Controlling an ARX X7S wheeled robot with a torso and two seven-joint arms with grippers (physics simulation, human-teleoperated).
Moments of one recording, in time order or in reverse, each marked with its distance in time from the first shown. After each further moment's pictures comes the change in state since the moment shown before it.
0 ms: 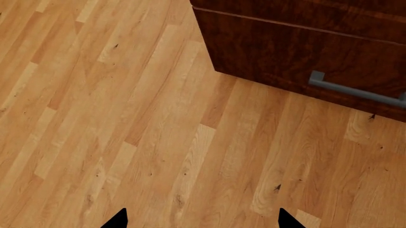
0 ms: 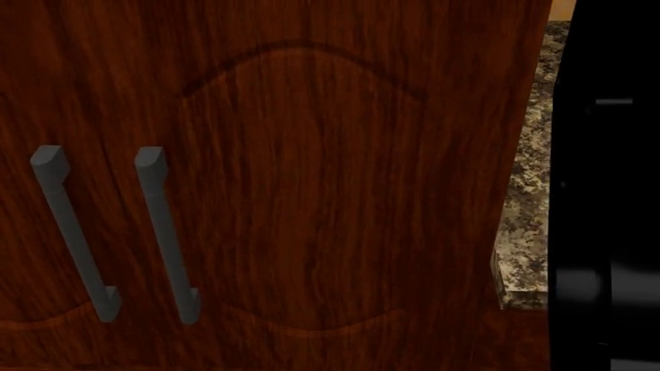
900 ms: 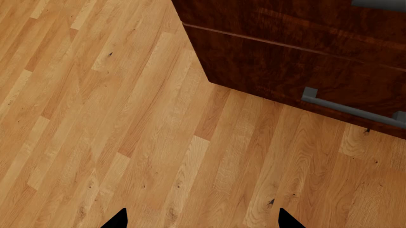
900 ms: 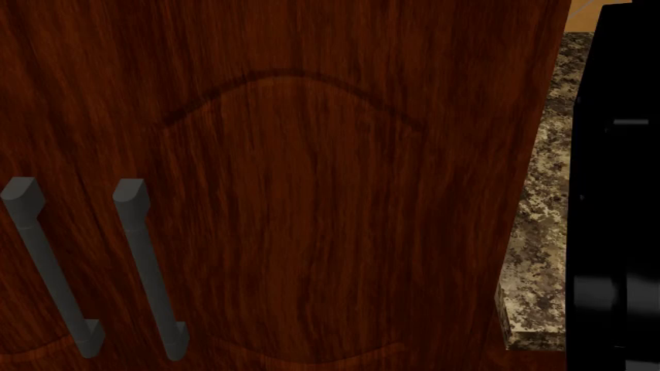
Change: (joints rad) left arm 0.001 0.000 -0.001 -0.002 0.000 0.000 0.000; right arm -0.034 0.034 -0.014 -0.027 0.041 0.001 0.003
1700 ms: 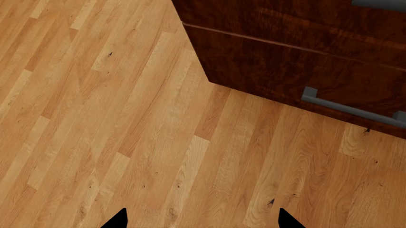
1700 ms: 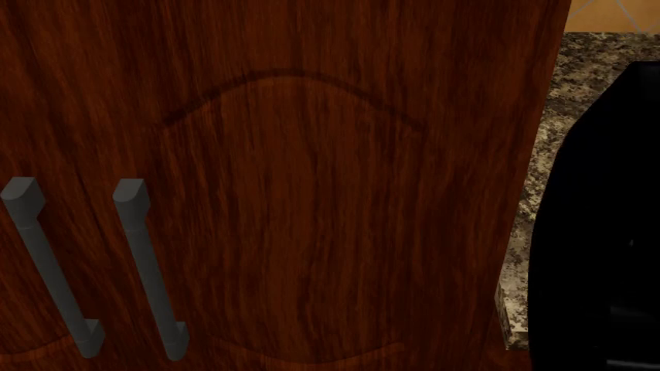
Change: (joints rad) left arm 0.000 0.000 0.000 0.000 0.000 0.000 0.000; right arm -0.021 -0.034 0.155 -0.349 0.173 0.438 0.217
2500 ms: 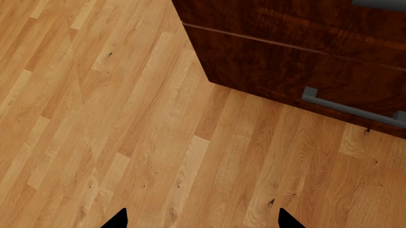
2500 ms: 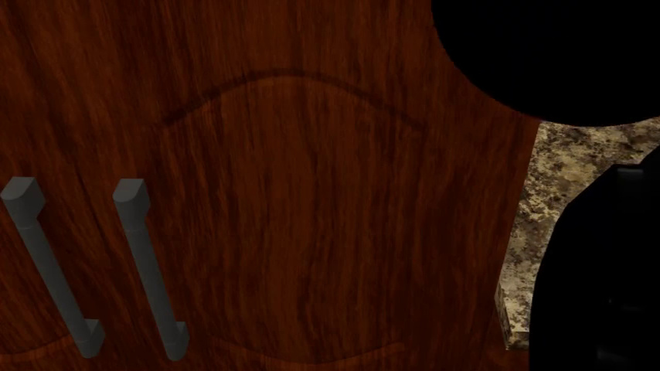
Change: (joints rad) left arm 0.000 0.000 0.000 0.000 0.000 0.000 0.000; right arm -0.184 0.050 0.034 -0.119 0.338 0.079 0.266
